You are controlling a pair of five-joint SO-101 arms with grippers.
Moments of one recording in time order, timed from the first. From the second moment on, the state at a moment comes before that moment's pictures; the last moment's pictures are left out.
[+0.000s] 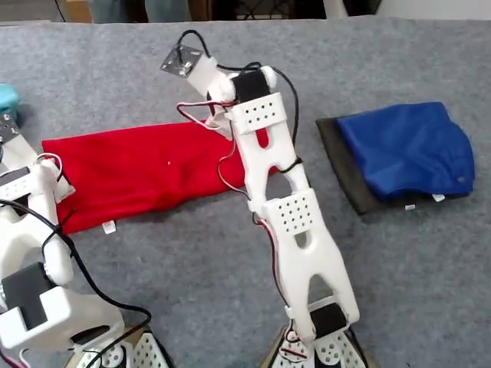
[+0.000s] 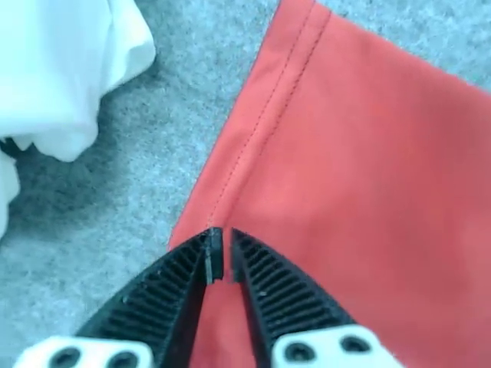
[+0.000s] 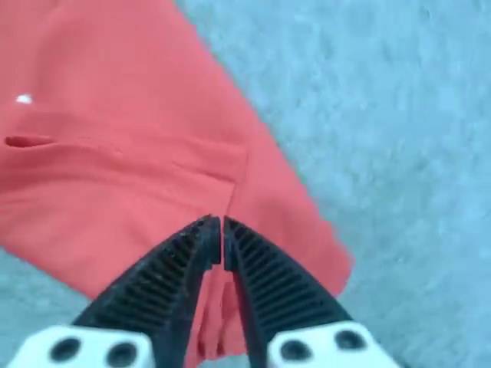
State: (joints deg) left arm -33.7 -3.8 34.9 41.5 6.6; right arm -21.1 64.9 -88.5 101.1 37.0
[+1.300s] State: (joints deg) left arm -38.6 57.8 -54.9 98.2 -8.8; right arm -21.1 5.4 -10.9 101.1 34.9
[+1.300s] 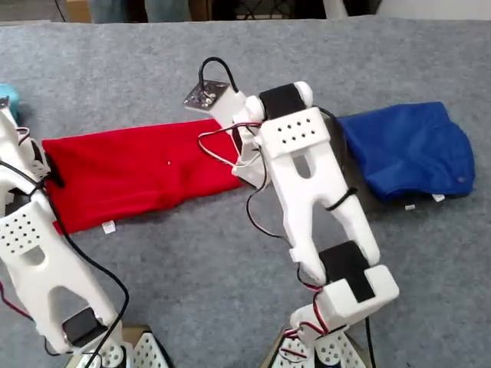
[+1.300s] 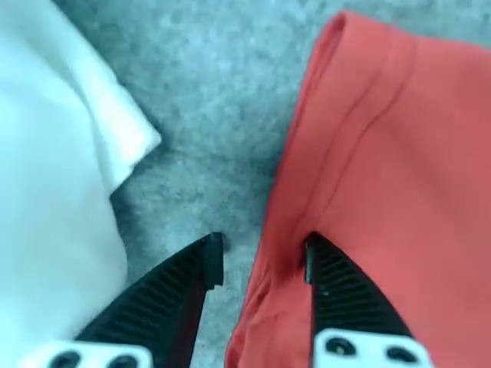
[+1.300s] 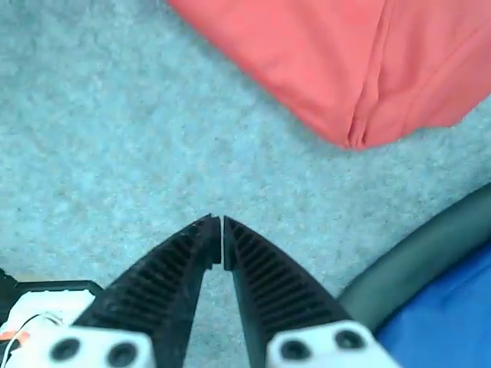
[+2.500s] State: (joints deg) left arm -34.0 63.1 -56.4 100.4 -12.4; right arm -21.1 4.4 -10.7 100.8 34.9
